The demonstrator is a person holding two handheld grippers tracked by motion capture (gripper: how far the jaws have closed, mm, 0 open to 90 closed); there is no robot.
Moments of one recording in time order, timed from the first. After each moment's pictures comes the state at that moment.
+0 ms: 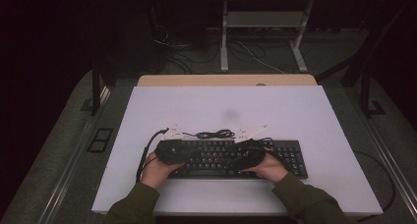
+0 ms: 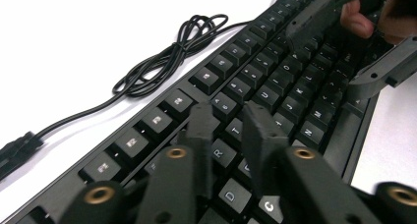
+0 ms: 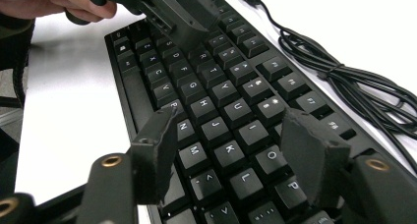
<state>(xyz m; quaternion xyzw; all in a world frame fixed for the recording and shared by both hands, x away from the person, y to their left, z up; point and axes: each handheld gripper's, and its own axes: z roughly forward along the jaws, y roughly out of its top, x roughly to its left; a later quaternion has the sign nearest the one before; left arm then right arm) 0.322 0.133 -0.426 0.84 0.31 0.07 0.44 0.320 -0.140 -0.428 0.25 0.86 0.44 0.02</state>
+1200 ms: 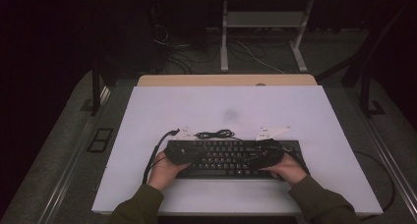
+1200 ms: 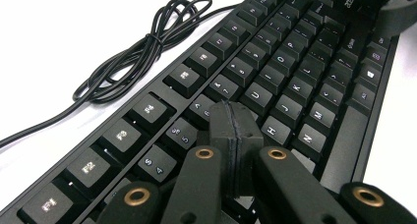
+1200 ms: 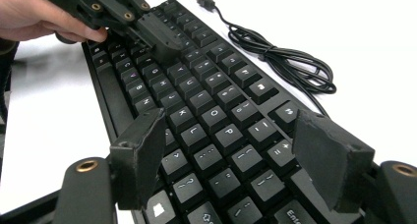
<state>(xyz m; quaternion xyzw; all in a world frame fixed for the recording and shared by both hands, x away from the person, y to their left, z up) 0.328 0.114 -0.435 0.86 0.29 0.06 0.41 0.318 -0.188 -0.428 0.30 0.83 0.46 0.05</state>
